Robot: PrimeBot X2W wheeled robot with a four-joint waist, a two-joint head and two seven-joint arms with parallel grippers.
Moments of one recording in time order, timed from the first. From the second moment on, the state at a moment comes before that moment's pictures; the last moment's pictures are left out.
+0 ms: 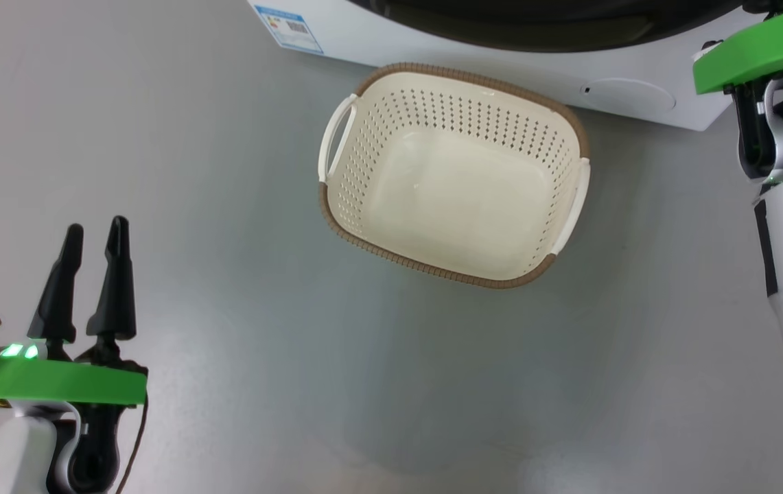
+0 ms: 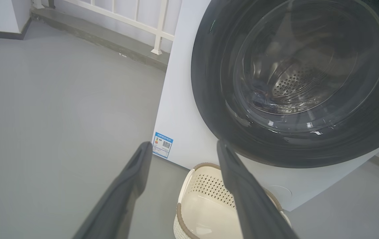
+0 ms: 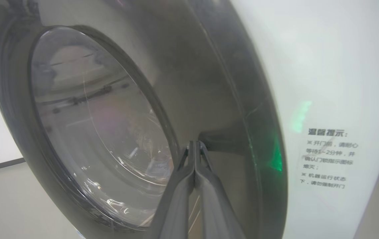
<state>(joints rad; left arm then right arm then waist) -0.35 0.34 -0.22 0.23 -0.88 -0.13 -0.26 -1.01 -0.16 0.00 0.65 0.15 0.14 -0.26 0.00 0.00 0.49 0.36</state>
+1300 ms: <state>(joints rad) -0.14 0.32 -0.16 0.23 -0.74 -0.13 -0.26 -0.38 -0.14 0.20 0.38 0.41 0.13 -0.26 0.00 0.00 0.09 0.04</state>
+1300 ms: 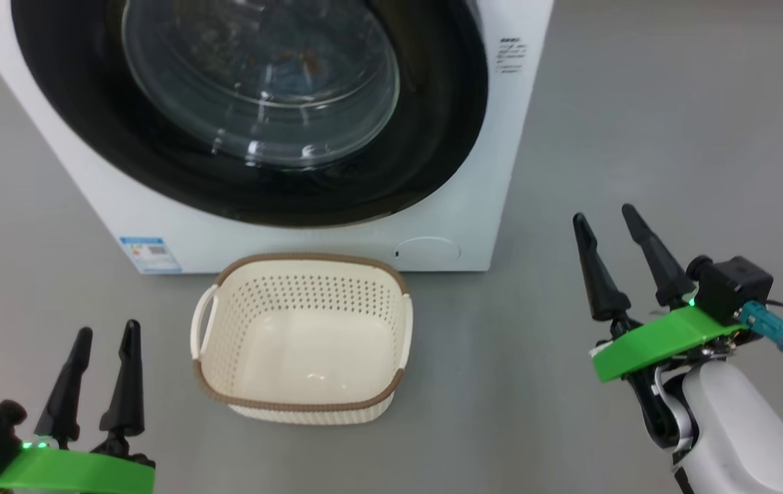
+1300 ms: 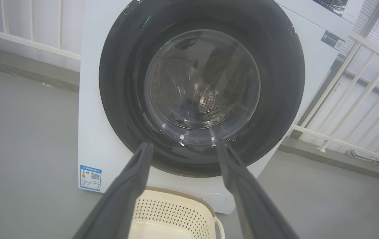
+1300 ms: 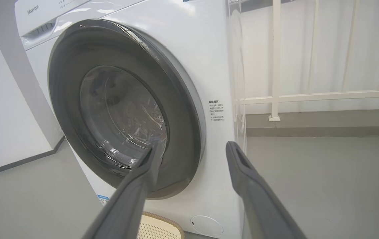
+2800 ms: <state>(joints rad) -0.07 0.29 -0.15 0.20 -0.76 -0.13 -0.26 -0.19 -0.09 0.15 0.33 0.40 0.13 -0.26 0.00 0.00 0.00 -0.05</state>
